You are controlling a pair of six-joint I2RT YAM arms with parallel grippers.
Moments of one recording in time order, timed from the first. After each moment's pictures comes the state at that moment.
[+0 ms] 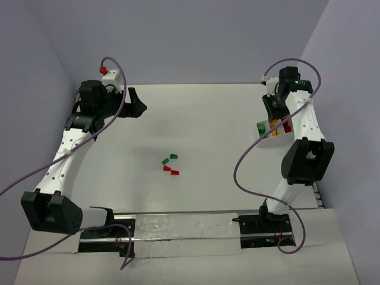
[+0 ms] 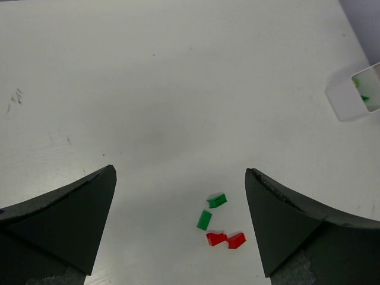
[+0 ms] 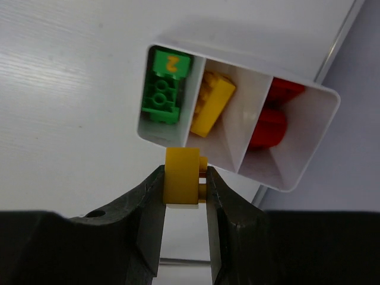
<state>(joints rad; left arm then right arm) -0.16 1.31 1.28 -0.41 0.36 -0.17 -0.12 1.74 1.72 -1.11 -0.03 -0.43</state>
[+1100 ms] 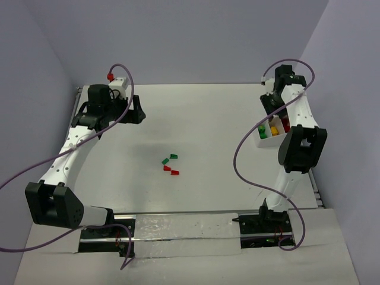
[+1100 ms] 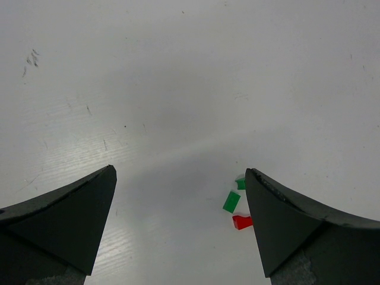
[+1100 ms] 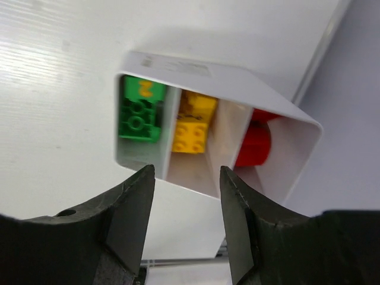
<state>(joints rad) -0.18 1.36 1.25 -0.48 0.26 -0.09 -0.12 1.93 1.85 -1.15 0.08 -0.40</state>
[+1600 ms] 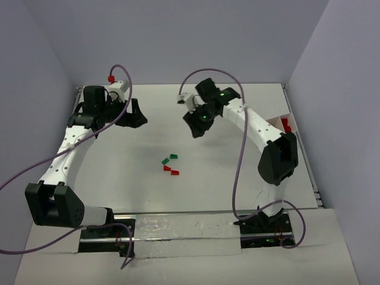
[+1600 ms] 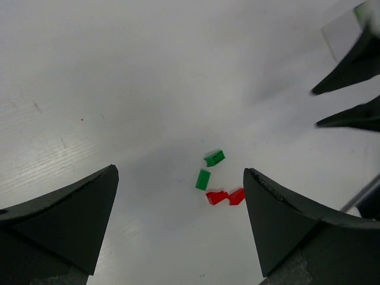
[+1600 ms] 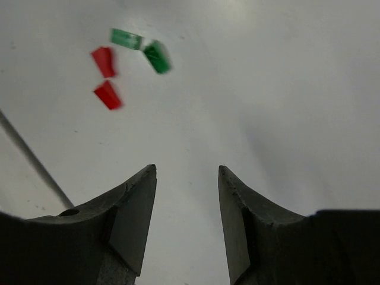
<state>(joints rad) -0.12 1.36 1.25 -0.54 0.50 -0.04 0.54 1.85 1.76 -1.01 -0.33 -0.35</state>
